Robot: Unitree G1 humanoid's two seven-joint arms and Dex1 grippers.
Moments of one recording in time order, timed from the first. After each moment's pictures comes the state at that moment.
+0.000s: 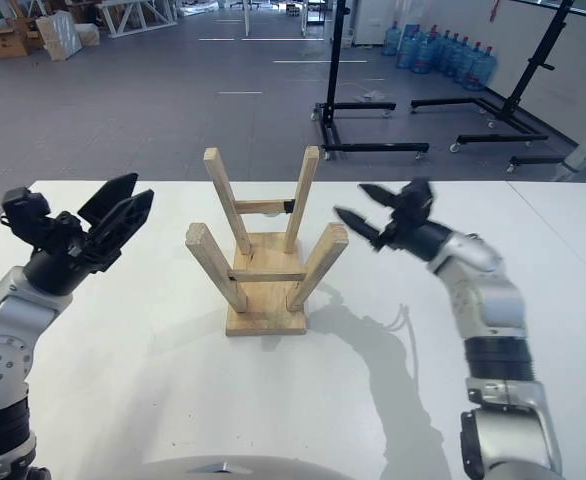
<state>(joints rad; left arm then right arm) -0.10 0.46 0.38 -0.49 -1.09 0.50 -0.64 -0.32 -0.53 -0.01 0.01 0.51 0.22 0.87</state>
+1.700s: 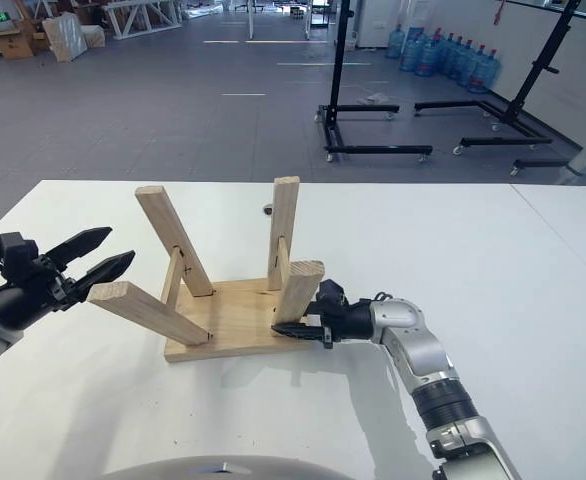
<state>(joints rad) 0.08 0.64 0.41 -0.27 -0.76 0.36 -0.89 -0.20 -0.45 0.20 0.14 0.39 0.10 1.30</state>
